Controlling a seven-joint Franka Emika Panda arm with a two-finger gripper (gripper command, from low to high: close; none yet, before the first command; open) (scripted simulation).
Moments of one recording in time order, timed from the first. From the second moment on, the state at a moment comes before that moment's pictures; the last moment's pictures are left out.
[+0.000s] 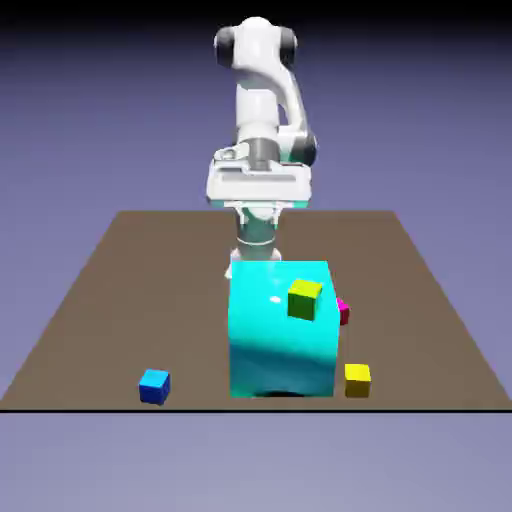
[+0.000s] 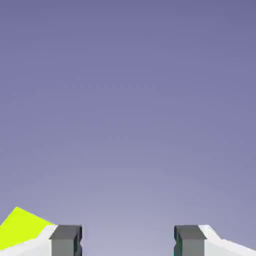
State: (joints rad) arm 0.04 -0.56 -0.01 -2.79 0.04 2.99 0.74
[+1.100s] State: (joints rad) arm 0.45 0.55 0.05 -2.06 -0.46 2.34 0.17
